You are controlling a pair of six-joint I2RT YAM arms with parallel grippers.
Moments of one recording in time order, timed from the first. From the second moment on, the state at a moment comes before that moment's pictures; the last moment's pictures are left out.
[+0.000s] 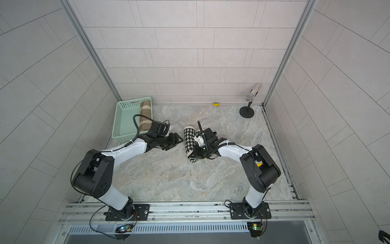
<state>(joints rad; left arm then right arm) -0.42 1.64 0.99 -0.20 0.43 -0.77 0.55 1.68 0.97 -0.26 -0.61 0.61</state>
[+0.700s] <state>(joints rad) -0.50 2.00 1.38 -0.33 0.30 -0.66 0.41 1.64 0.89 -0.24 -0.73 0.64</state>
